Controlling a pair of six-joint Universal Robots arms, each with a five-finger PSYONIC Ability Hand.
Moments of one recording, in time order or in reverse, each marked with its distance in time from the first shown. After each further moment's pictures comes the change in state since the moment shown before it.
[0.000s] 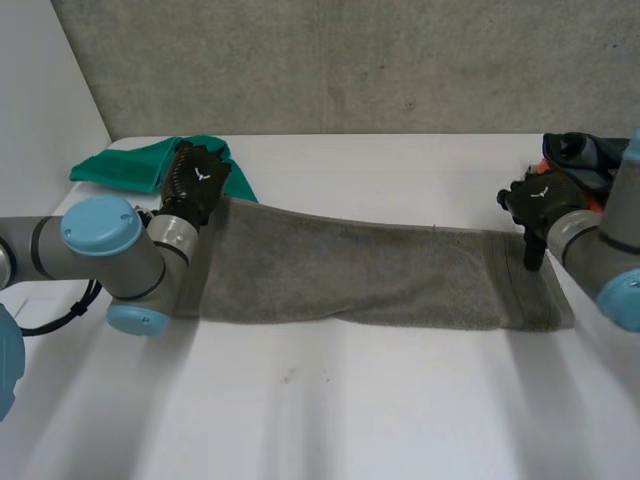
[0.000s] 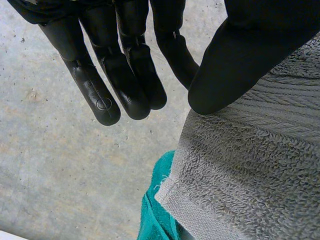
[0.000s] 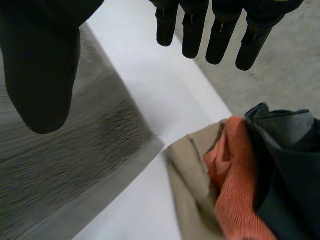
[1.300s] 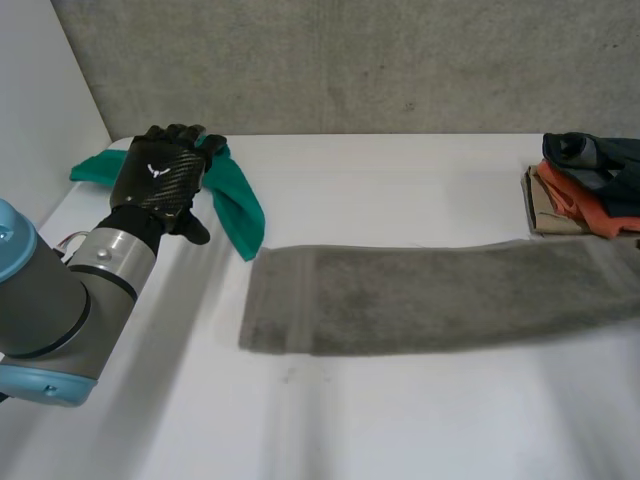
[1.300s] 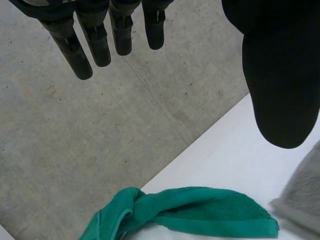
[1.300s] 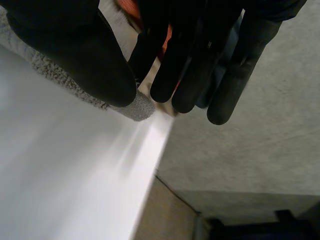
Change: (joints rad) left arm -0.004 0.583 -0.502 -0.119 0.026 -0.490; right arm -0.519 -0.291 0.438 -0.116 -0.123 -0.208; left_hand -0.938 -0.971 -0.962 -0.978 -0.947; right_hand 0.812 0.862 0.865 0.870 0.827
